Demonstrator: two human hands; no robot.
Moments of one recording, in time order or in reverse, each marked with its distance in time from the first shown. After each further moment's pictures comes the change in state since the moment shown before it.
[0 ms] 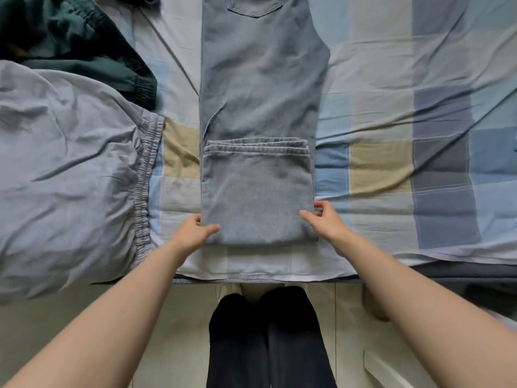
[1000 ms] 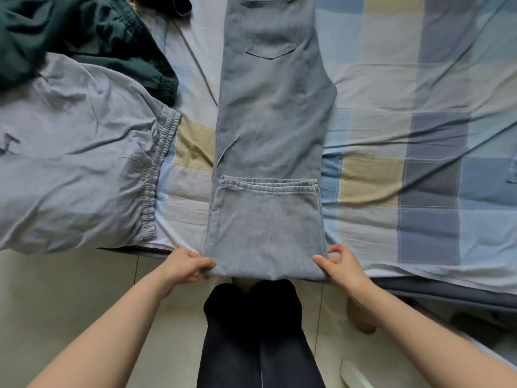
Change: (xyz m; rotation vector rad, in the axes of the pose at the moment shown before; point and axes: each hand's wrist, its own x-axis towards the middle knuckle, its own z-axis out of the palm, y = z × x) left_hand -0.103 -0.035 0.027 -0.067 -0.057 -0.167; right_hand -0.072 0.059 -0.065 -0.173 -0.082 -0.006
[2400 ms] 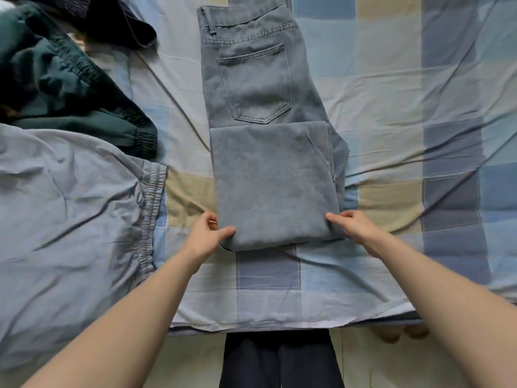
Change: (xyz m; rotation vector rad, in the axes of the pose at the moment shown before) left_hand 0.120 0.161 -0.047 -0.105 0.065 0.290; right_hand 0.137 -0.131 -0.031 0.101 0.061 0.132
